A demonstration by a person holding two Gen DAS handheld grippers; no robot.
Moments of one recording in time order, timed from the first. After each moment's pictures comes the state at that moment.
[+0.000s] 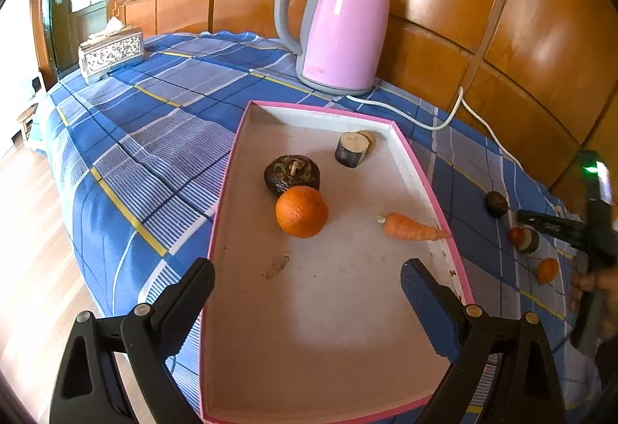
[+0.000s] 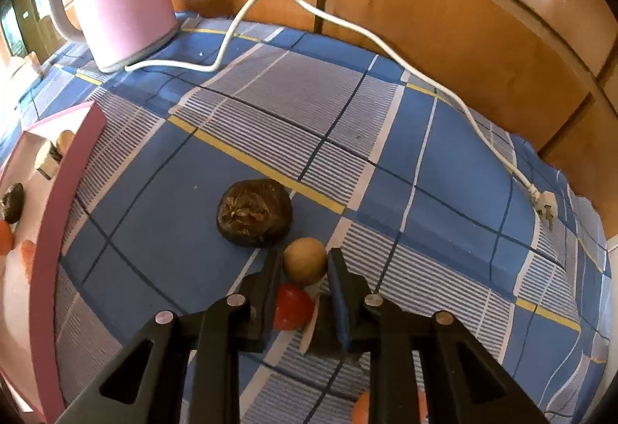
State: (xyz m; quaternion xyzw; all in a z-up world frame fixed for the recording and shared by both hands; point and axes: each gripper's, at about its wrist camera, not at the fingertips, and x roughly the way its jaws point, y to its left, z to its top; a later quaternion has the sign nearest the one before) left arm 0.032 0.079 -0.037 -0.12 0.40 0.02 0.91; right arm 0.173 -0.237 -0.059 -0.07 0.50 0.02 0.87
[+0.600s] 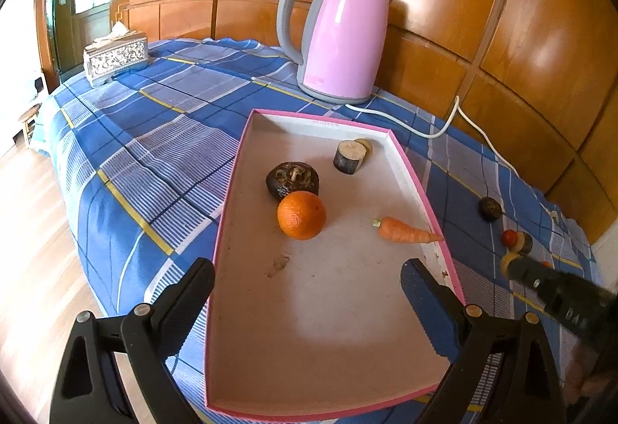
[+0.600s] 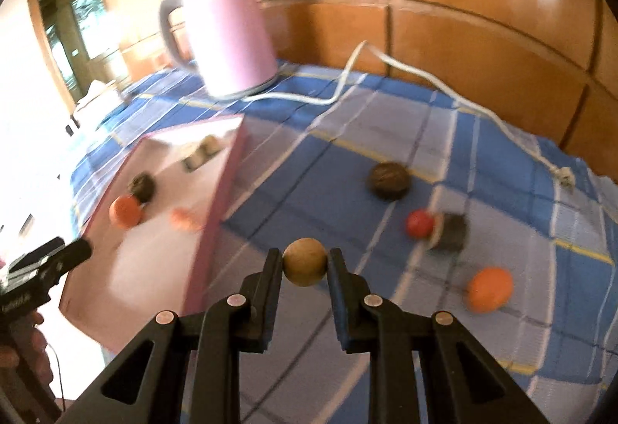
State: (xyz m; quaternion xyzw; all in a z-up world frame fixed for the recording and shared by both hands) left arm 0.020 0.079 -0.028 -0.12 0.39 0.02 0.91; right arm 0.064 -0.173 -0.023 -0.01 0.43 0.12 0.90
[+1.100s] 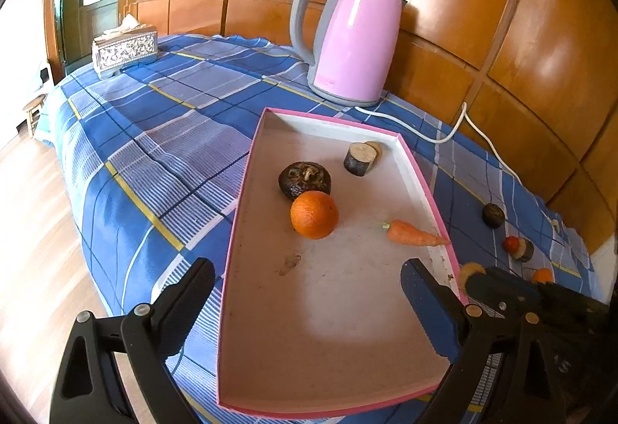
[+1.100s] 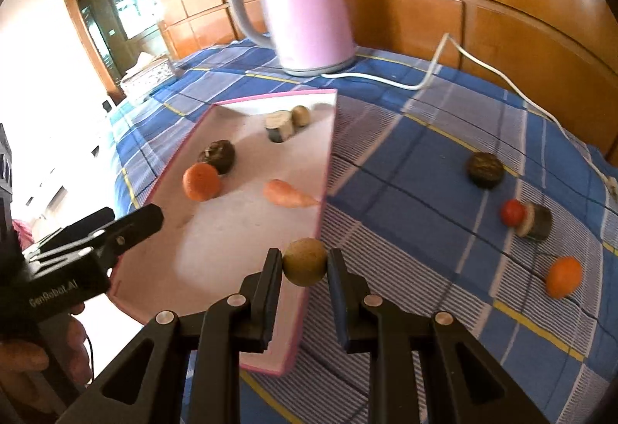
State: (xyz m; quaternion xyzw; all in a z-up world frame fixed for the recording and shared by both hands) left arm 0.018 0.089 -0.030 -0.14 0.39 0.03 0.91; right arm 0.046 -0.107 -0.029 -0.02 0.44 0.20 0.87
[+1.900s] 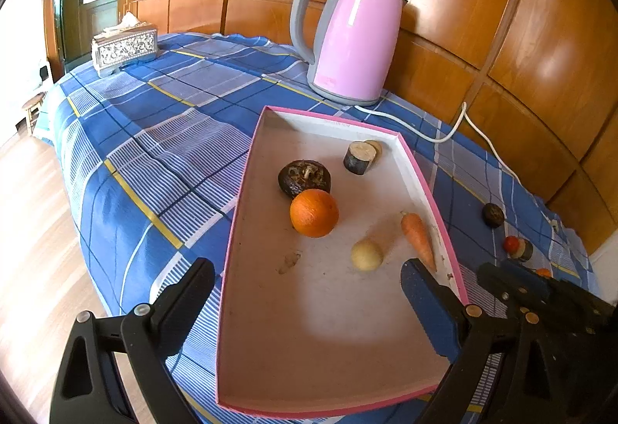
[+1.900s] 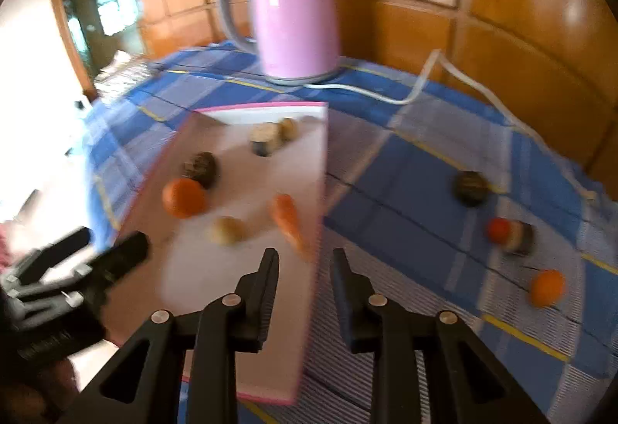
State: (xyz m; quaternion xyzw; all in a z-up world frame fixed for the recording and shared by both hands) left arm 0.017 0.089 -0.030 -0.14 0.39 0.03 0.91; right arm 0.049 -0.089 -0.027 -0.06 0.43 0.12 0.89
